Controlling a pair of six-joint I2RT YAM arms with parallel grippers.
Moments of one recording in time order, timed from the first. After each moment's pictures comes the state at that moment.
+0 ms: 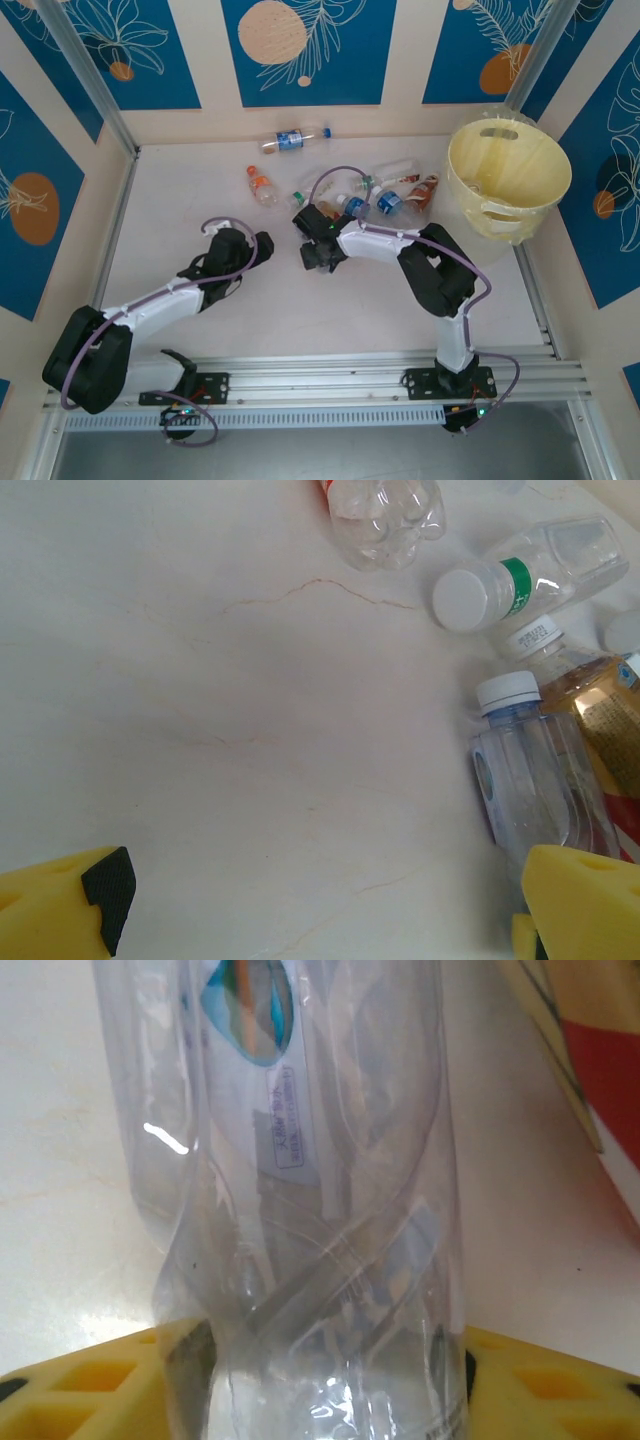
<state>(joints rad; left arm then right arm) -0.50 1.25 0.55 0.03 -0.21 -0.81 0.79 1.97 1.33 -0.57 0.16 0.44</state>
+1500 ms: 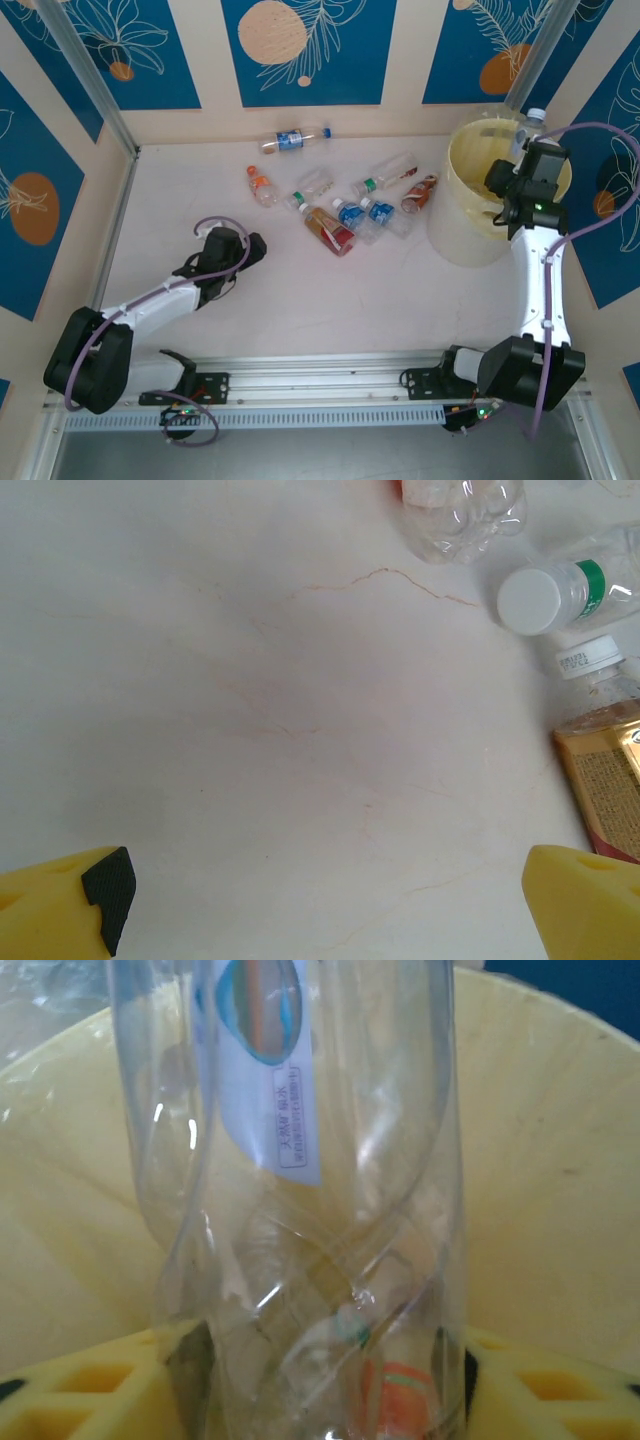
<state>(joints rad) -0.43 1.25 0.55 -0.04 -0.17 -0.84 -0.29 1.24 1.29 -0.61 0.10 0.18</state>
